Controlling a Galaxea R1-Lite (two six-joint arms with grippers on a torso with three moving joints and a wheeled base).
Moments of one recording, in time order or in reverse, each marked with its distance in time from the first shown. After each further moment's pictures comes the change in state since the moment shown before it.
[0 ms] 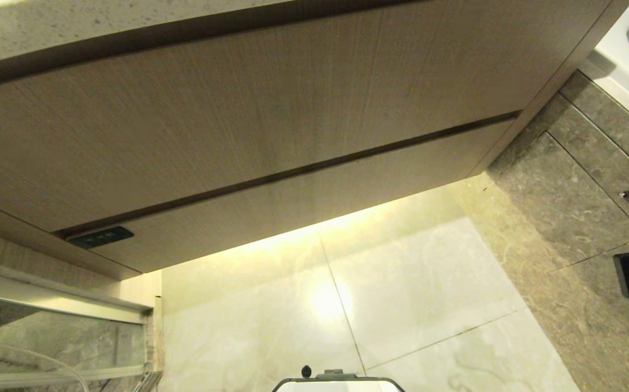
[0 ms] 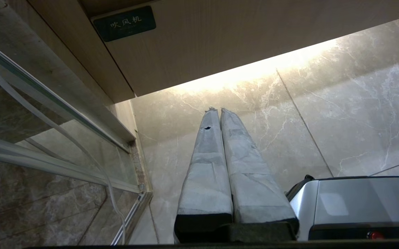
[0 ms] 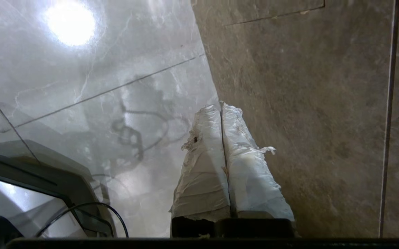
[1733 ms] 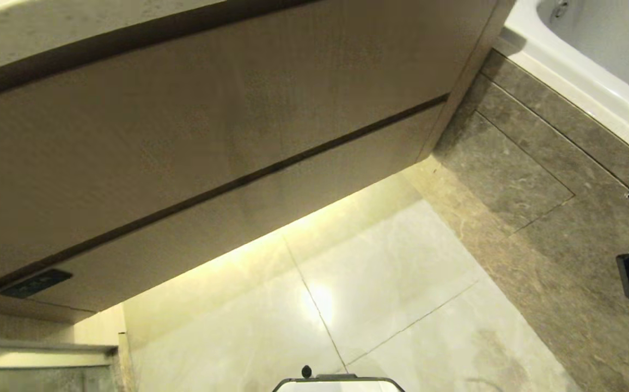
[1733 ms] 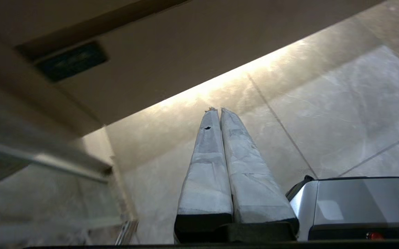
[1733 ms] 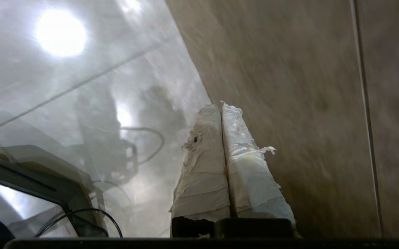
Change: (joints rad) left arm -0.001 0.000 0.000 0.000 0.000 0.000; right arm 0.013 -0.038 0.036 -0.050 -0.002 -0.033
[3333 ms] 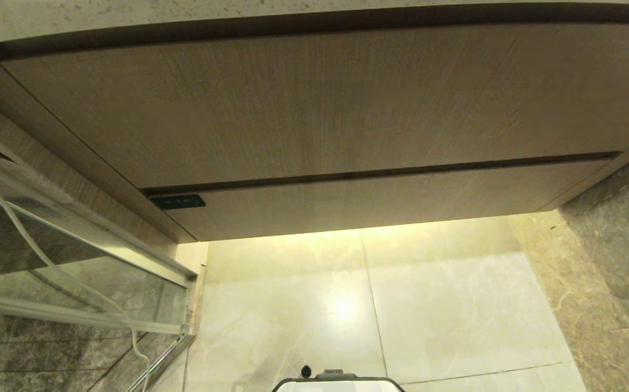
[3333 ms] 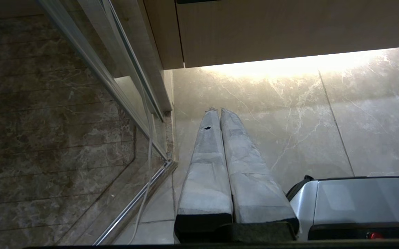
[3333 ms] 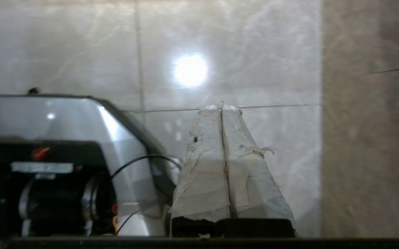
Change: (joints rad) left arm 0.001 0.000 0.000 -0.001 0.000 0.000; right arm 0.046 -0.776 0.512 0.122 0.319 0.137
